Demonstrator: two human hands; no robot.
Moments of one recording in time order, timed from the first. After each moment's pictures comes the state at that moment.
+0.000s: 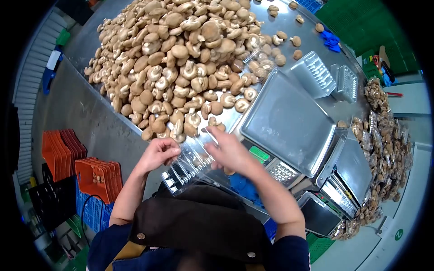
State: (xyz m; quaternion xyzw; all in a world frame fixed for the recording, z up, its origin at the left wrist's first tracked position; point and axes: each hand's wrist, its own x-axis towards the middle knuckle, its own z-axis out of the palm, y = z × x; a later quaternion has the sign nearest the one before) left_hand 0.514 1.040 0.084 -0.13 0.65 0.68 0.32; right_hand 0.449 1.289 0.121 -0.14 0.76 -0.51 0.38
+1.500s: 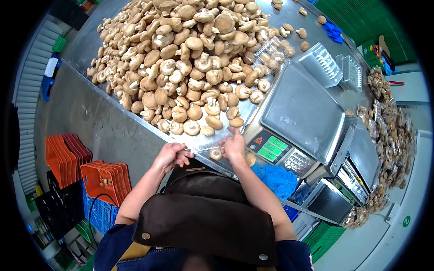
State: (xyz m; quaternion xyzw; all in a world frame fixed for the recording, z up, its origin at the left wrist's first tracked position) left_hand 0.544 1.001 0.011 -0.35 0.48 0.73 0.35; right_hand 0.501 1.231 -0.004 0.29 0.67 -0.63 0.26
